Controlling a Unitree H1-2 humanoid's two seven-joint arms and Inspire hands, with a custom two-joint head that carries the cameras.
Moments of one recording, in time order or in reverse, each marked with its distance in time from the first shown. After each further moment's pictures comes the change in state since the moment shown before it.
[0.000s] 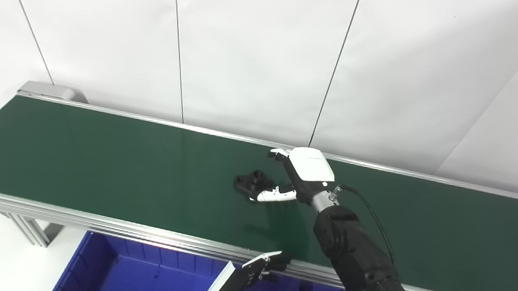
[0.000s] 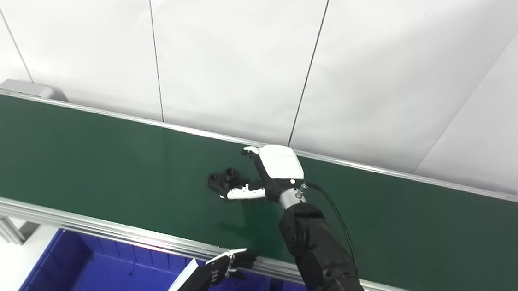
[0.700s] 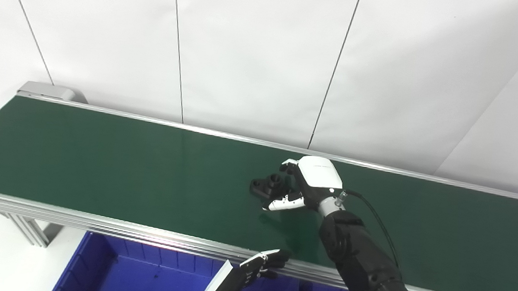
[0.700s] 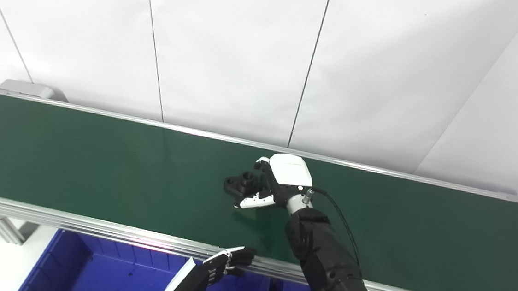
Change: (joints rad) left arm 0.006 0.009 -0.005 -0.028 -0.016 0.015 -0.005; right arm -0.005 -0.015 0.031 0.050 0.007 0.083 0.011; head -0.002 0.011
